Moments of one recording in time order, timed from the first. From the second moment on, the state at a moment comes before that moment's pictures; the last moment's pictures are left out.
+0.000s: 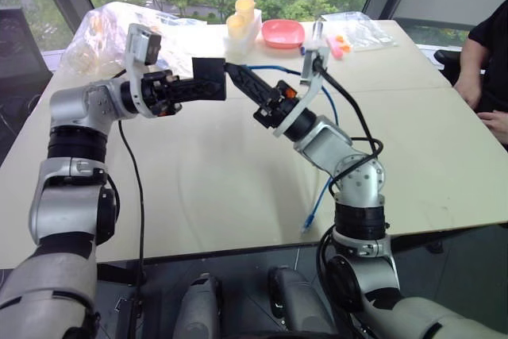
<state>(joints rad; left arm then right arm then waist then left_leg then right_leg) -1.09 0.60 0.03 0.71 -0.60 0.80 -1.61 -0.69 0.05 -0.13 -0.13 0.99 0.78 0.31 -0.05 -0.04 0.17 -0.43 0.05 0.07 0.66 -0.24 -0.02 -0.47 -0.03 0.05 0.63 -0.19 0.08</state>
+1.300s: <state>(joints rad) -0.81 0.31 0.03 0.56 -0.25 0.16 -0.92 -0.63 -0.38 -0.20 0.08 0.78 1.12 0.09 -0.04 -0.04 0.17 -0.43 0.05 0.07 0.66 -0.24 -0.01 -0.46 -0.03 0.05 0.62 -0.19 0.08</state>
